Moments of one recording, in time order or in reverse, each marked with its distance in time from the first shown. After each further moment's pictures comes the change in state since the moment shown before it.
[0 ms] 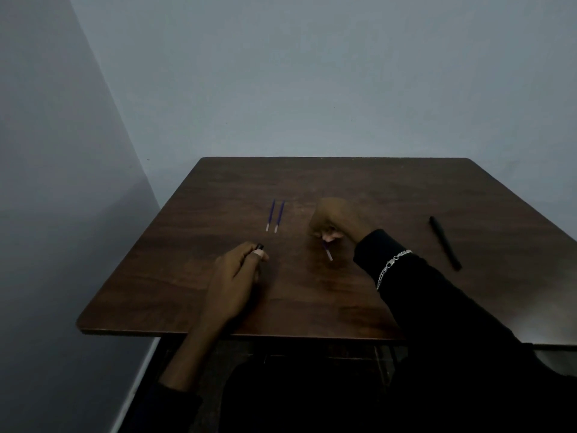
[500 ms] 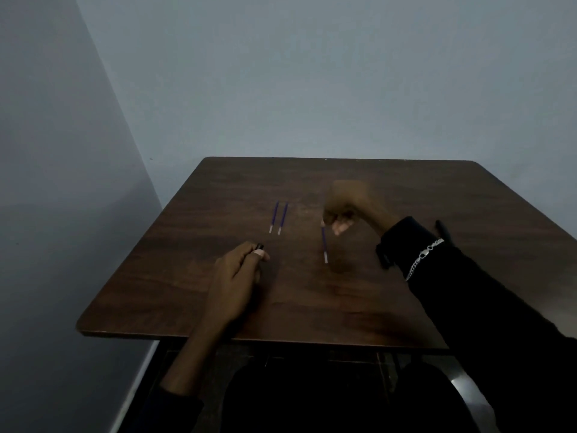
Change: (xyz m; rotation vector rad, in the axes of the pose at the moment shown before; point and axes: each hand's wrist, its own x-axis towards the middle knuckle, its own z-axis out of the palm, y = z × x) left_hand 0.001 -0.001 0.001 -0.065 0.050 -0.069; right_hand 0.000 0.005 -0.035 0.156 0.006 -0.099
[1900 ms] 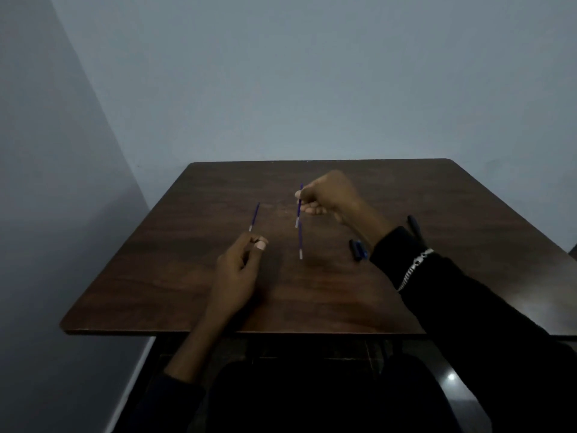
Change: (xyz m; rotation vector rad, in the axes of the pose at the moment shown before) left_hand -0.009 0.034 0.038 0.092 0.003 0.037; right_hand -0.038 0.032 0.000 0.775 0.224 -0.286
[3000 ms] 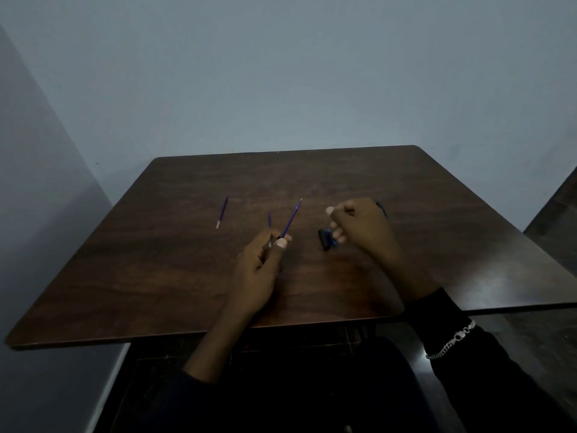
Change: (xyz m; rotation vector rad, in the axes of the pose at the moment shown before) left_hand -0.007 0.022 0.074 -0.319 -0.172 0.018; right_hand -0.064 0.085 -0.081 -0.344 0.251 -0.153
